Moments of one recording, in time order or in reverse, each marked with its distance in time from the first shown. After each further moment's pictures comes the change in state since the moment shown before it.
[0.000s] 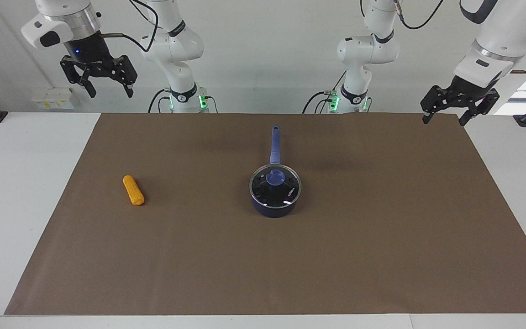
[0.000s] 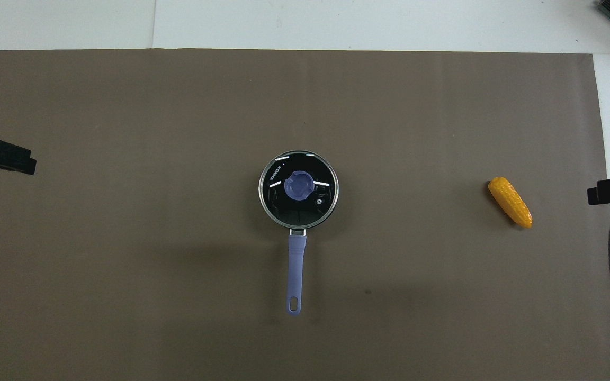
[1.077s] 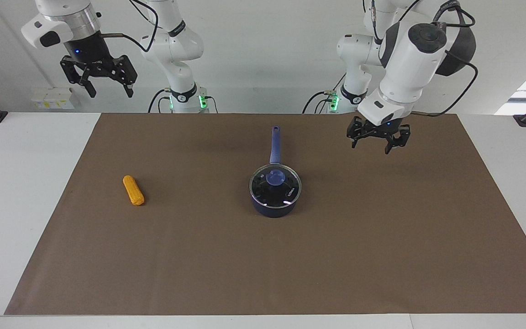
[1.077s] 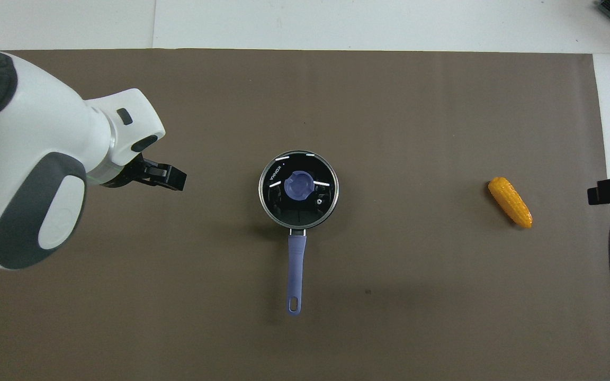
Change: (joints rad) left arm -0.288 0.041 -0.005 -0.230 -0.002 0.269 -0.162; right arm 0.000 0.000 0.000 0.000 0.000 0.000 0.000
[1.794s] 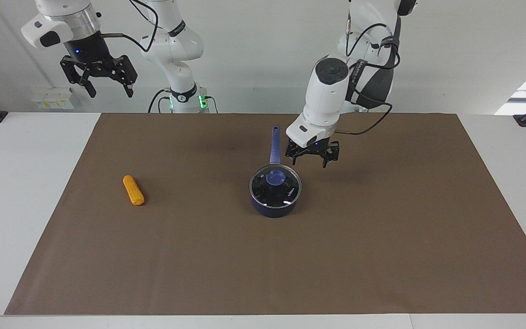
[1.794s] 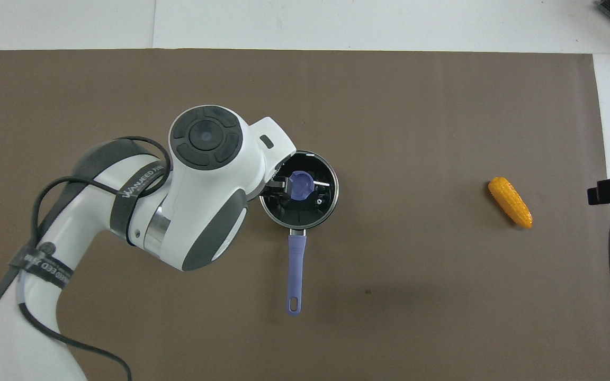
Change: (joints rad) left arm -0.243 0.185 -0.001 0.035 0.000 0.164 -0.364; right arm 0.000 0.000 0.000 0.000 0.000 0.000 0.000
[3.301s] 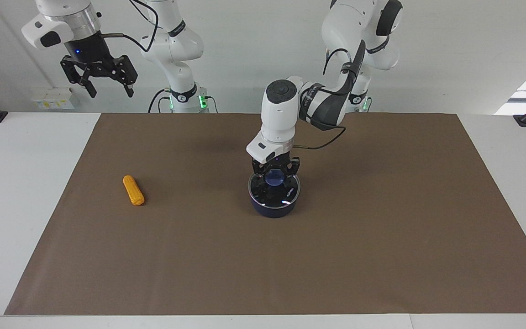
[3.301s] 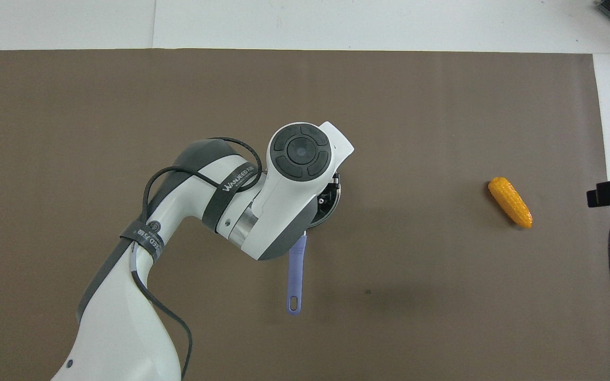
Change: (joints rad) left arm -0.098 0.190 0.008 0.154 0.030 0.083 -0.170; right arm 0.000 -0.002 0.002 0.000 0.000 -0.014 0.000
